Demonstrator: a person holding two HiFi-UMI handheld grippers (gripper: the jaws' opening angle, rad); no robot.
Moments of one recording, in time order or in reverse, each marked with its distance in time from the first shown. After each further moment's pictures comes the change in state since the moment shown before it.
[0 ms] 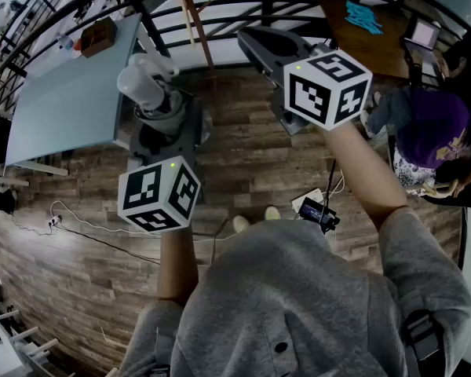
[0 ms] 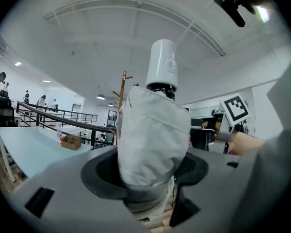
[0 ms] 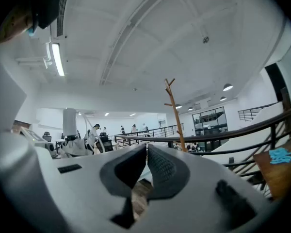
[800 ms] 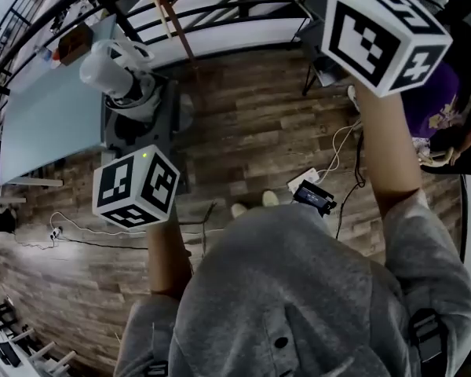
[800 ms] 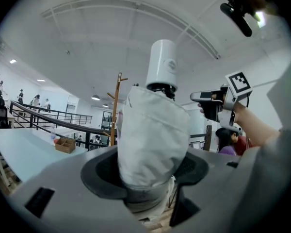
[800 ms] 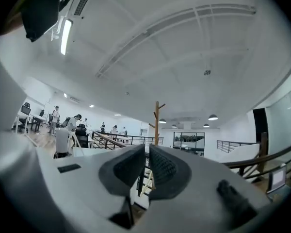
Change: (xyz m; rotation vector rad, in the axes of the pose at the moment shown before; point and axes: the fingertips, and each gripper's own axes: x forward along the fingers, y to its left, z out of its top) left arm 0.006 -0.005 0.023 0.015 -0.030 -0.039; right arm -0.067 -0.023 0.138 -0.273 -0.134 -0.242
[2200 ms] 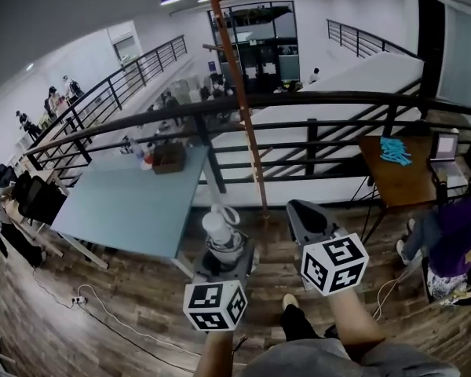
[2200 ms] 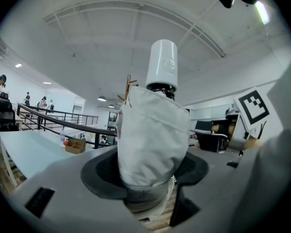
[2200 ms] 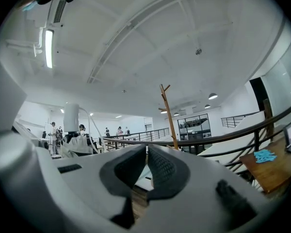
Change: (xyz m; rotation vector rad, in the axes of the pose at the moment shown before) left arm -0.039 0.056 0.001 0.003 -0.005 0.064; right arm 0.036 0.141 -0.105 0.221 0.087 0.051
